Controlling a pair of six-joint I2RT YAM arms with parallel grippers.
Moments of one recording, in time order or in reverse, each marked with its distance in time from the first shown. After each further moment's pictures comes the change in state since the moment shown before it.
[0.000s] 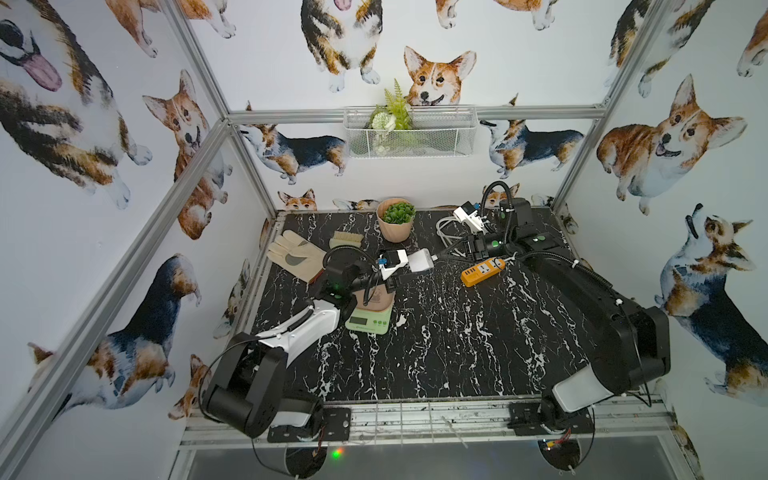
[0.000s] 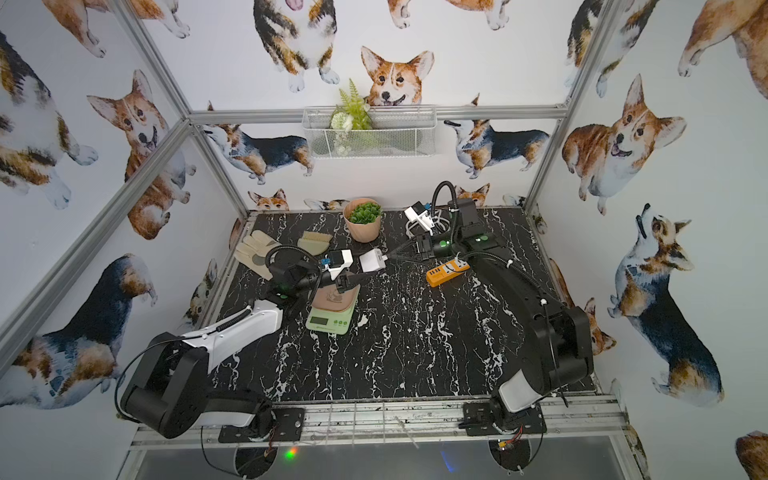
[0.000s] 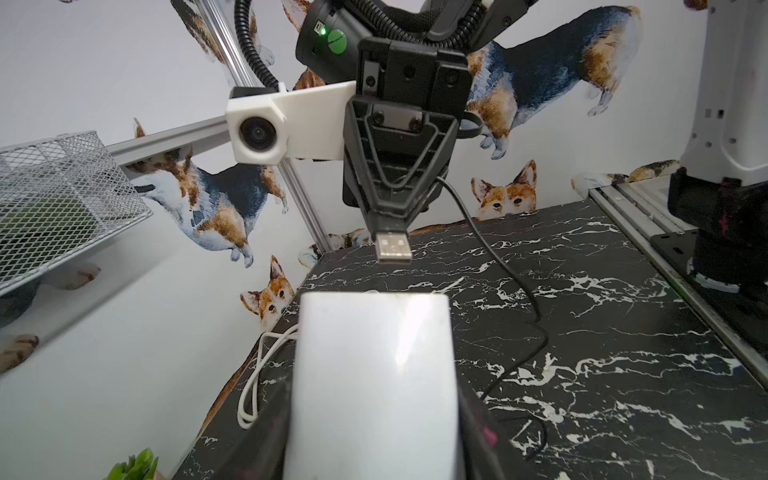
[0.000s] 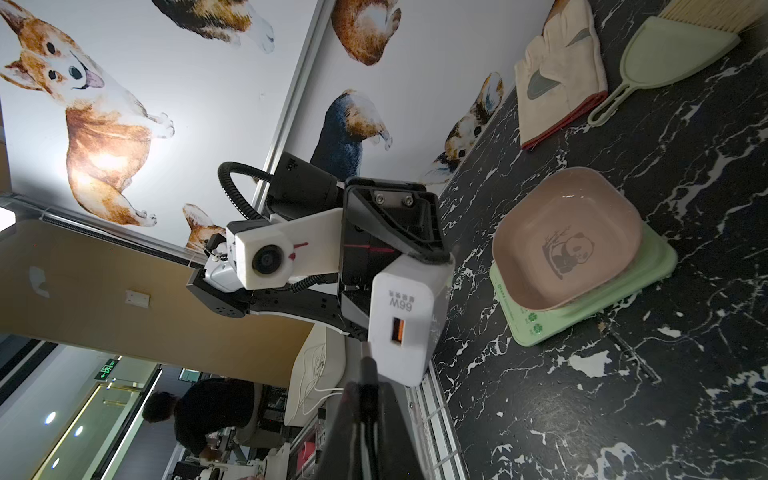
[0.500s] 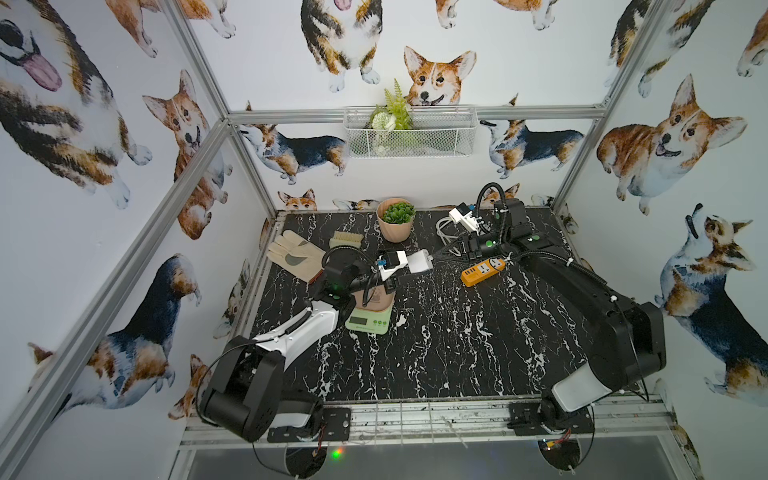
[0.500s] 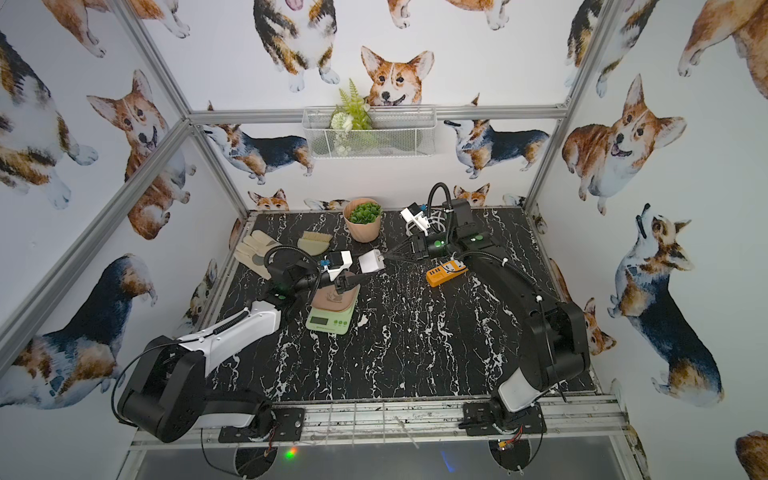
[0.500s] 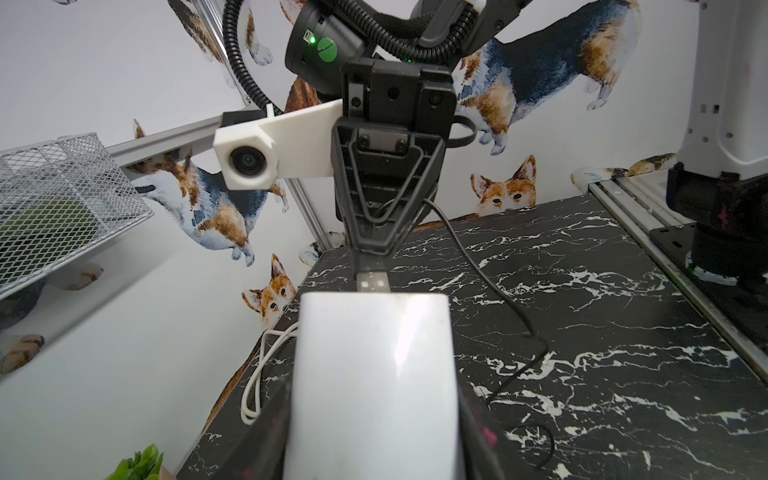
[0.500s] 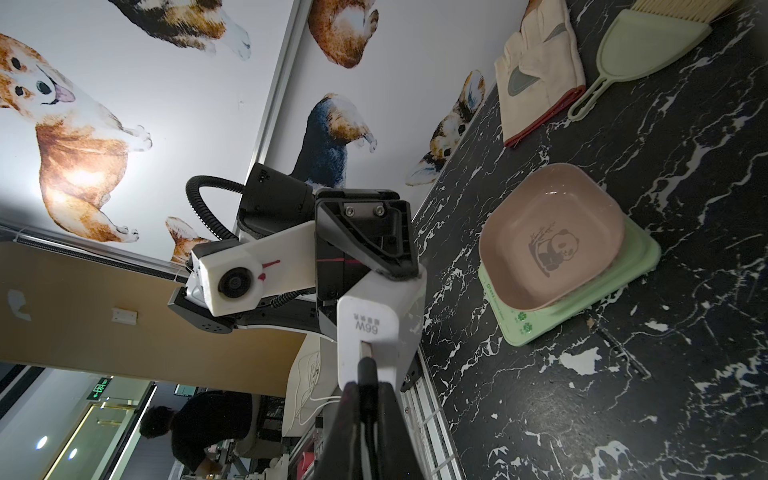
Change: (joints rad) left arm 0.001 -0.018 -0.003 -0.032 0.000 0.021; right arm 0.026 0.024 0.011 0.002 0.058 0.011
